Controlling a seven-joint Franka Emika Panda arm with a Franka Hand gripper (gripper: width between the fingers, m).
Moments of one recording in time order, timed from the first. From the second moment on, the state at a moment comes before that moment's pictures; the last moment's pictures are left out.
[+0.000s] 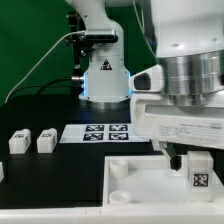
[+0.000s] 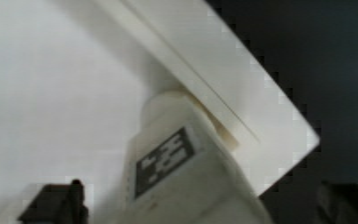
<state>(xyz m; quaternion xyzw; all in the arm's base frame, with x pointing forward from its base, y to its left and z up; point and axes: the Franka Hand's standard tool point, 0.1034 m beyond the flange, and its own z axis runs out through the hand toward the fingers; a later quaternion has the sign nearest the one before) 0.631 0.126 0.067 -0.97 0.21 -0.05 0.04</state>
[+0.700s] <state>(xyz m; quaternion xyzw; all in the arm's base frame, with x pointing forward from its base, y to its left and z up) 0.633 0.124 0.069 -0.99 0.13 -0.06 0.03</state>
